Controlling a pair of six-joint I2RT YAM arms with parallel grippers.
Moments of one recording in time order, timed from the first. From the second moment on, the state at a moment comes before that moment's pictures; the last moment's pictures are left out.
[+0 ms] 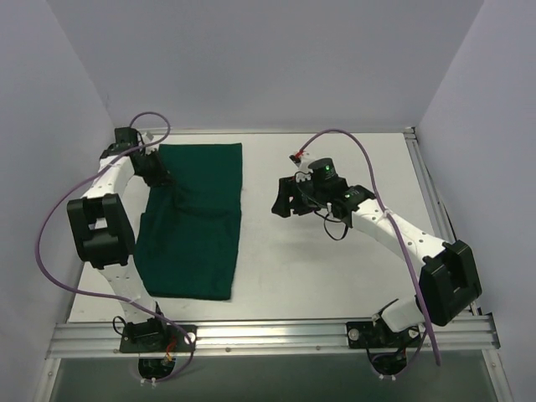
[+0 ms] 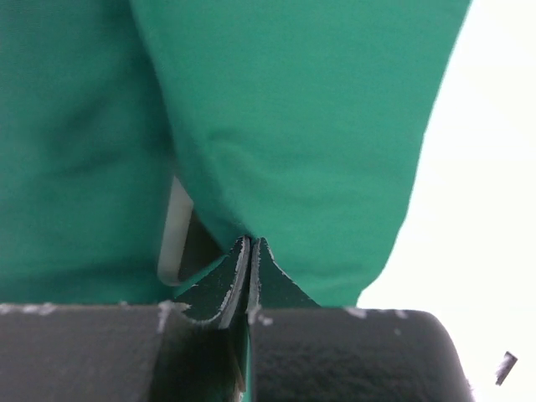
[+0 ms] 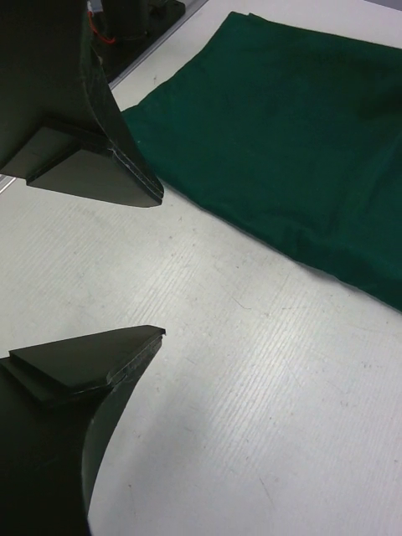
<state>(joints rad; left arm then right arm) 0.18 1.97 1.57 -0.65 0.39 -0.34 0.57 1.45 1.07 -0.29 -0.28 0.34</state>
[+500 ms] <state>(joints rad) -0.24 1.87 1.67 -0.67 0.34 -0.56 0.47 1.45 1.08 -0.31 -0.25 0.36</state>
